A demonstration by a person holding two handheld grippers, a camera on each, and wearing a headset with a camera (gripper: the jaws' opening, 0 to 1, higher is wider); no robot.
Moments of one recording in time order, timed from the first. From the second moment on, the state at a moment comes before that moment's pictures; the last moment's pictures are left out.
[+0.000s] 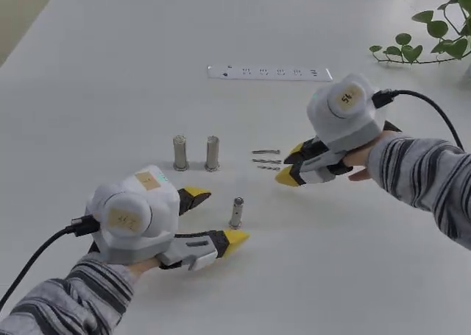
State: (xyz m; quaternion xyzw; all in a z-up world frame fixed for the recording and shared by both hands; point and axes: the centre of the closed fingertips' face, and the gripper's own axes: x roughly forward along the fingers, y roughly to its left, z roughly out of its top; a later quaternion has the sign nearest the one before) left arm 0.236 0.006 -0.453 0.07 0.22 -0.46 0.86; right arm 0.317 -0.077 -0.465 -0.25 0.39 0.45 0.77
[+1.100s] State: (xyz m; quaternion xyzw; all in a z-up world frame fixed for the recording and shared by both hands) left arm 0.232 0.033 -0.446 0.06 0.23 -0.41 0.88; right arm 0.336 -0.076 -0.495 -0.33 0.40 0.48 0.71
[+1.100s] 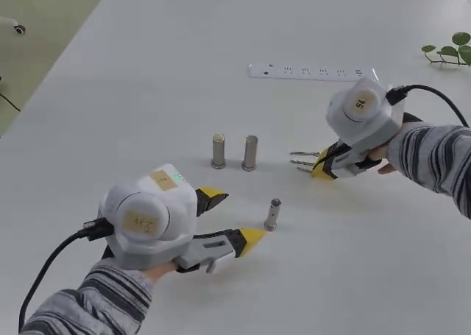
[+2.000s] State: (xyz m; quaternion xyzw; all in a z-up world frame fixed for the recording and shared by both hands) left arm 0.240 0.016 -0.424 0.01 0.25 -0.42 0.87; right arm 0.288 -0.055 -0.440 -0.36 0.25 0.52 0.73
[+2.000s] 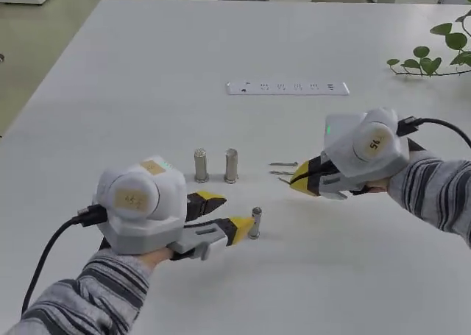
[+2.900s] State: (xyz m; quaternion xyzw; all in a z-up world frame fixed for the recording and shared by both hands) left arm 0.236 -0.011 -0.401 -0.12 0.26 -0.42 0.86; right arm 0.231 -0.014 -0.407 -0.43 0.15 0.57 0.68
